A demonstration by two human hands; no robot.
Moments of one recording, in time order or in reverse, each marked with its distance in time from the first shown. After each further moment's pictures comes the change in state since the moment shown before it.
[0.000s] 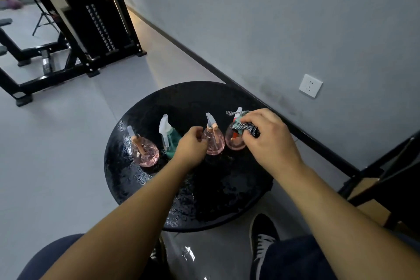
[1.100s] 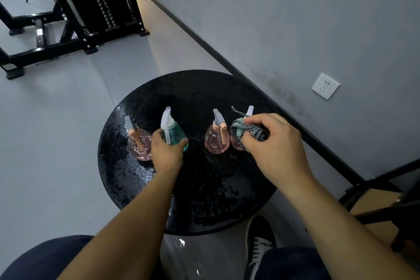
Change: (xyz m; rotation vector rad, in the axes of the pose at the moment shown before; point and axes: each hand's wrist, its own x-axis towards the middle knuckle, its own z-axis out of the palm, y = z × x) left_hand 0.021 -0.074 -0.004 -0.278 0.512 -0.251; right_hand 0.011 -0.021 0.014 0.188 -0.032 0.224
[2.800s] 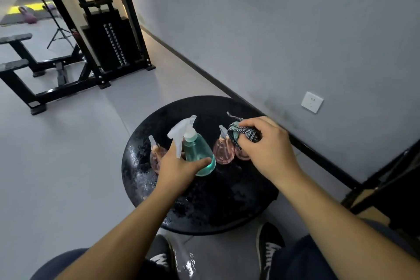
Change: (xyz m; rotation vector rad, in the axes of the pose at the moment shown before) left_hand -0.085 0.075 -0.113 0.057 -0.332 0.398; right_hand -0.025 -0.050 -0.015 0.060 0.087 -0.147
